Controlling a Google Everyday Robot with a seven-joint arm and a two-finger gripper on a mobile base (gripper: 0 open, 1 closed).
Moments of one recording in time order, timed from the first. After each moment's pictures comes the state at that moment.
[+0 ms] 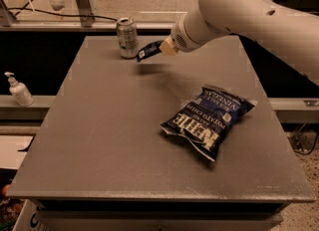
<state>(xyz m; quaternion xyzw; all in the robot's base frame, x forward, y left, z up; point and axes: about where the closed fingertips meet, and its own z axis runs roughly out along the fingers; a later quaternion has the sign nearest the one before) 0.685 -0.041 0.891 -0.41 0.82 0.06 0.39</state>
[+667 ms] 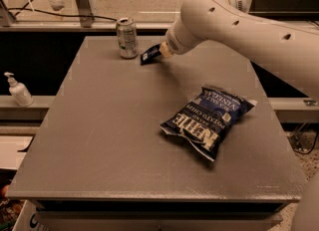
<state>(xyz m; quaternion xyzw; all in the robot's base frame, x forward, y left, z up) 0.733 -0.037 0.854 -0.40 0.83 0.01 0.38</state>
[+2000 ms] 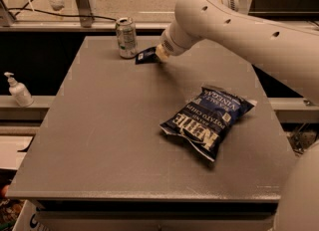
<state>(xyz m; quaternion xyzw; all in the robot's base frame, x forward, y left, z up) 0.734 -0.025 0.842 -0.40 0.84 0.02 0.36</state>
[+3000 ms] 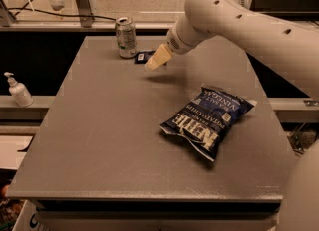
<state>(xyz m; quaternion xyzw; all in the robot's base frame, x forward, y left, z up) 0.732 -0.035 0.844 -0.39 0.85 0.05 0.35</state>
